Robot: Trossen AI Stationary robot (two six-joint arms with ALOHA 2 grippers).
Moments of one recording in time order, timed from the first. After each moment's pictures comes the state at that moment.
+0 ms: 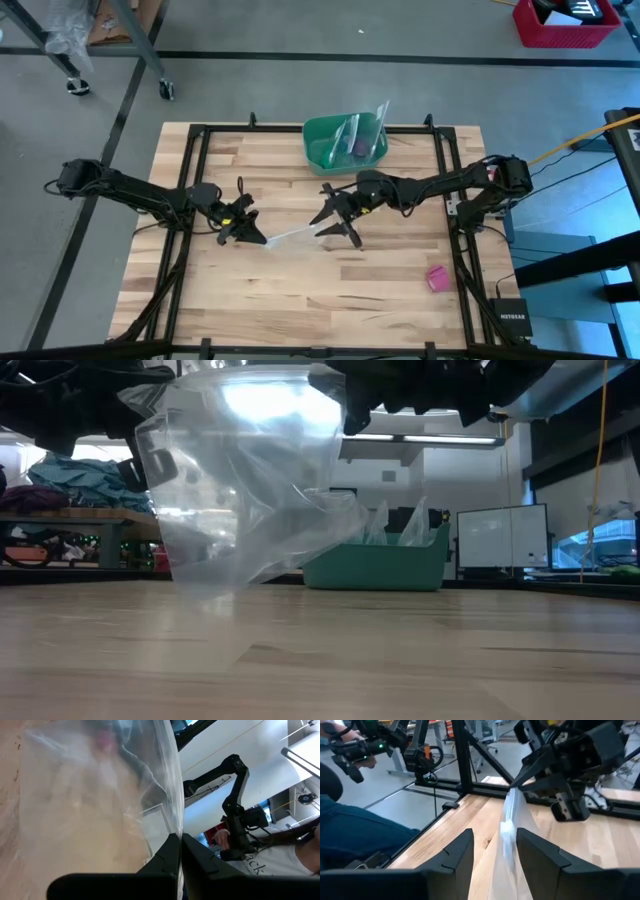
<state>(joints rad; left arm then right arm) -0.06 0.94 0.19 0.69 0.43 -0.92 0.00 1.60 0.90 0.51 -0.50 -0.03</state>
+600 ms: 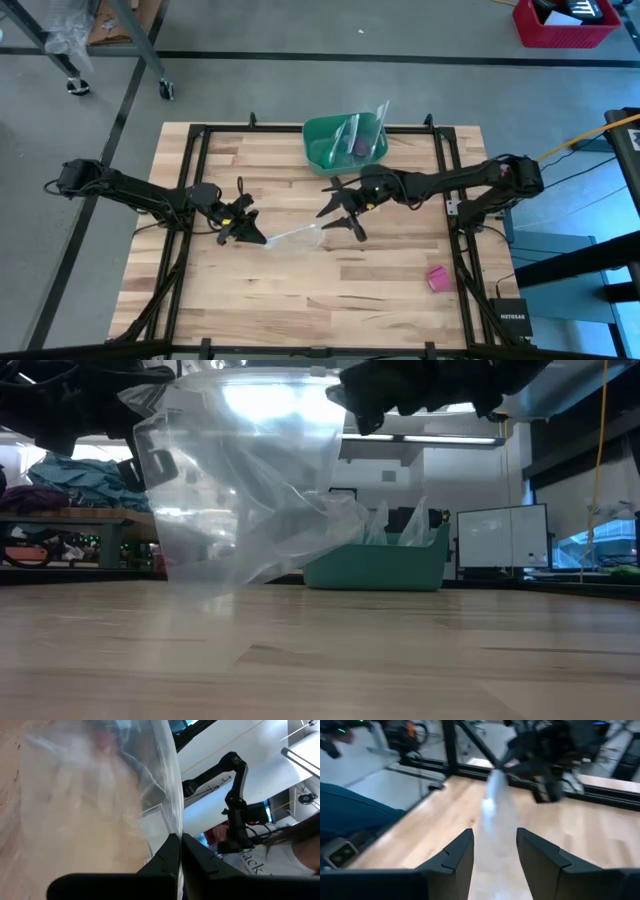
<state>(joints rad) -0.06 0.94 0.19 0.69 0.43 -0.92 -0.04 1.50 0.90 0.31 -0.45 -0.14</state>
